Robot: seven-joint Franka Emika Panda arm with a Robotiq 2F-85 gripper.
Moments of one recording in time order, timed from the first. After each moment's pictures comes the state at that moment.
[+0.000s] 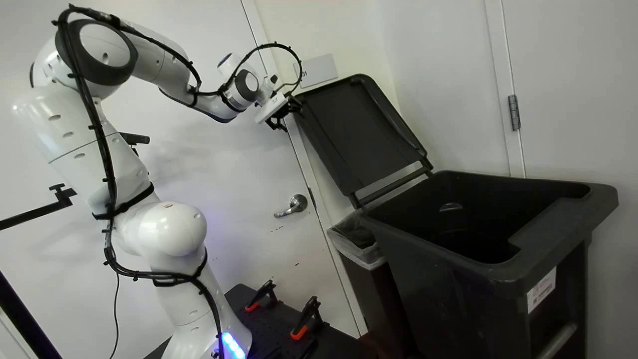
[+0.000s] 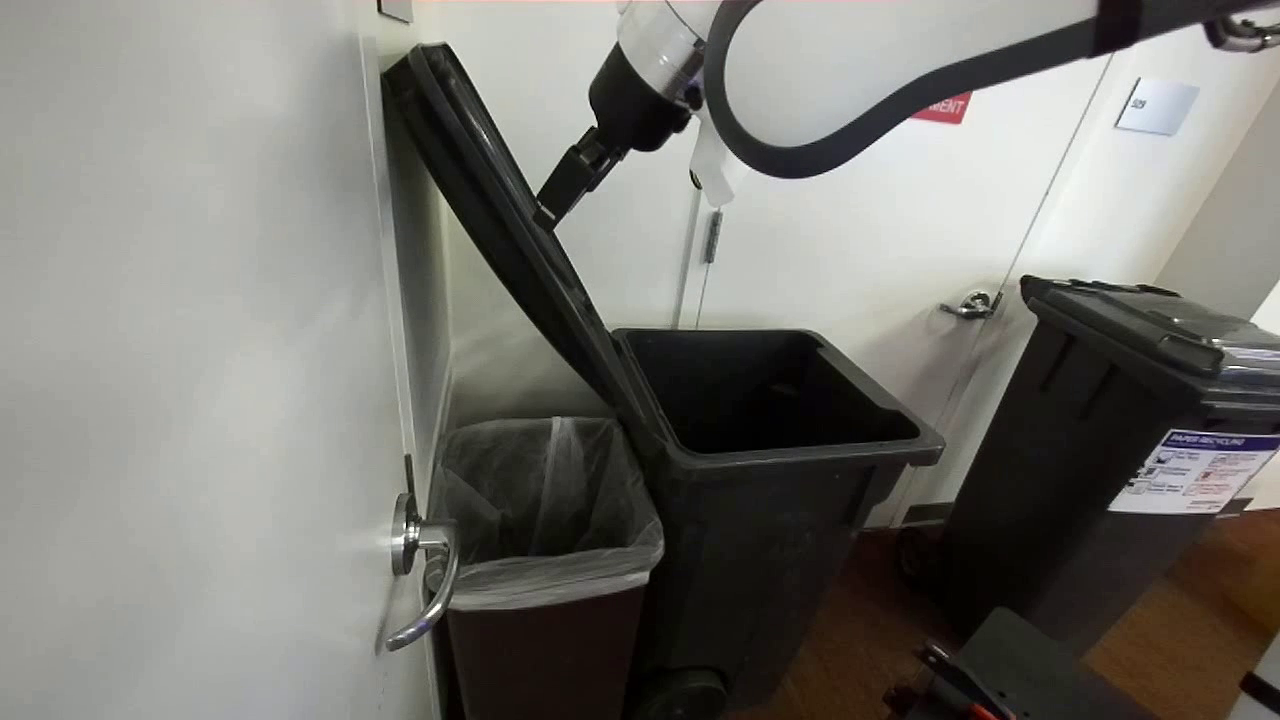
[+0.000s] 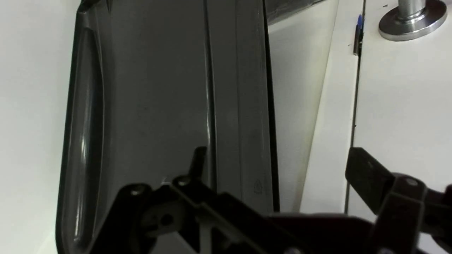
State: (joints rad) arm 0.15 -0.20 0.12 -2.18 -0.19 2.69 -0.24
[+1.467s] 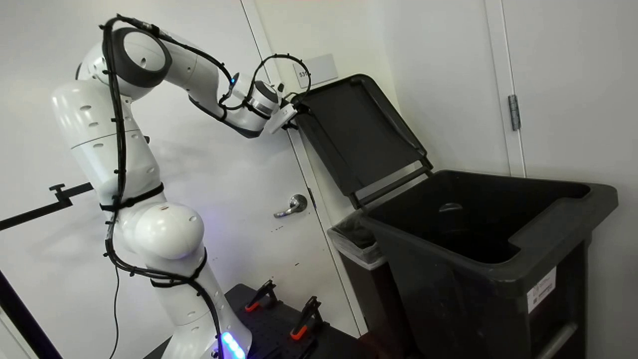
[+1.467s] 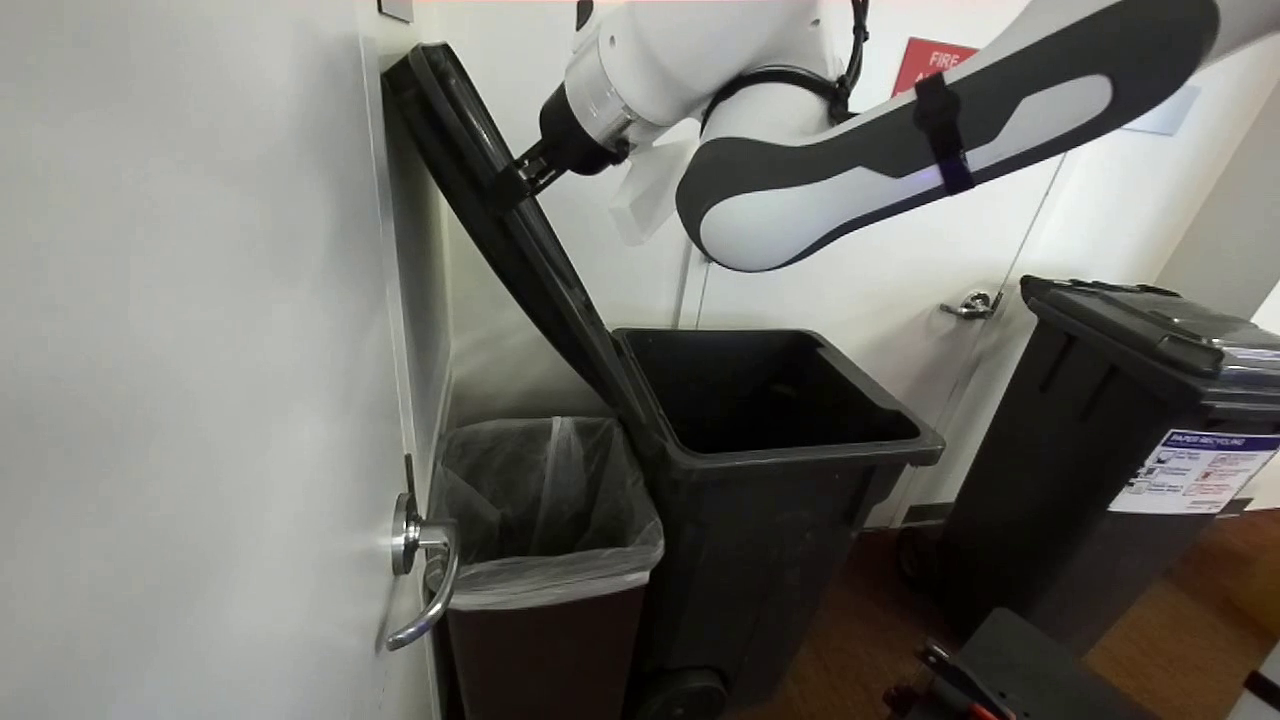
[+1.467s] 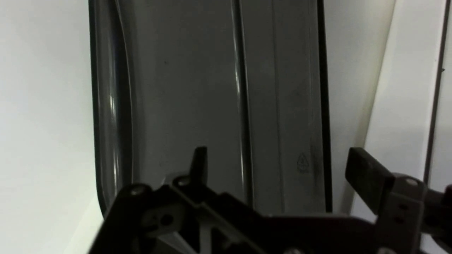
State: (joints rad) arm 0.07 -0.01 0.15 -2.09 -0.73 2.98 0.34
